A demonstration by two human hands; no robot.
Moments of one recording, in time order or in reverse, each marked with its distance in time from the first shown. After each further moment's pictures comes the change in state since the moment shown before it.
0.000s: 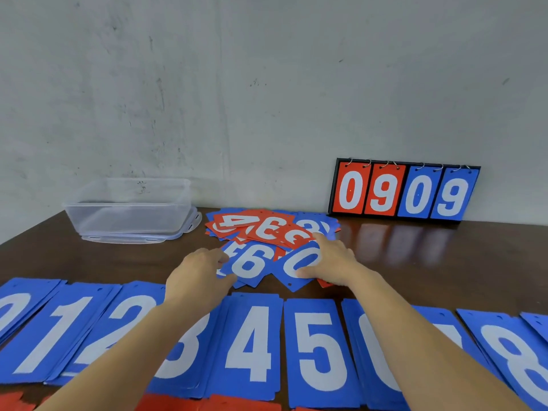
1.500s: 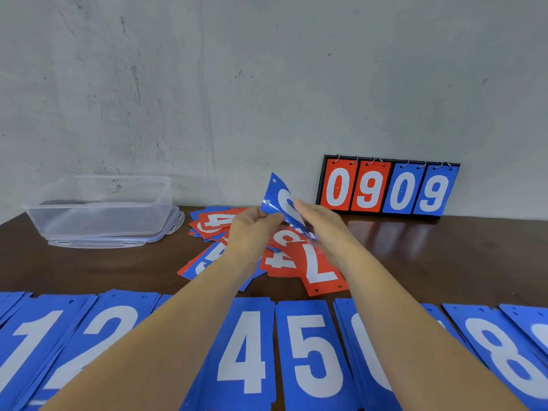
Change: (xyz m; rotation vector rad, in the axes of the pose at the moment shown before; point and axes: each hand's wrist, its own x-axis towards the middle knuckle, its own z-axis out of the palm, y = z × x) left_hand 0.050 0.092 0.019 -1.200 -0.116 -0.081; right_hand 0.006 -0.028 -0.029 0.986 0.204 0.072
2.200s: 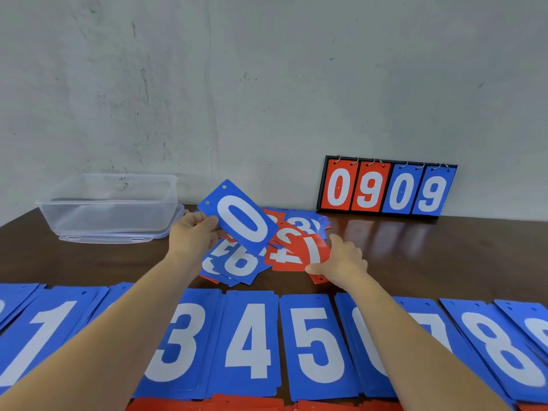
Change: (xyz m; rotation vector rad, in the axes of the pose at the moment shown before) left_hand 0.009 -0.013 -0.089 -0.074 0.245 -0.046; right_hand -0.015 0.053 -0.015 -0.949 0.139 0.141
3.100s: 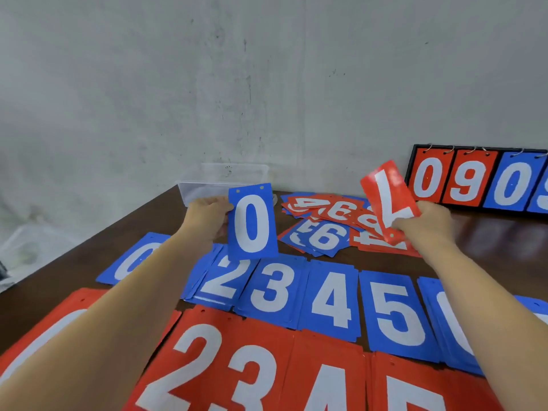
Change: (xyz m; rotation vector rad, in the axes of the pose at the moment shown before) left_hand -0.061 0.054 -0.123 0.194 0.150 -0.008; right_hand -0.033 -0.030 -0.030 0.590 0.224 -0.145
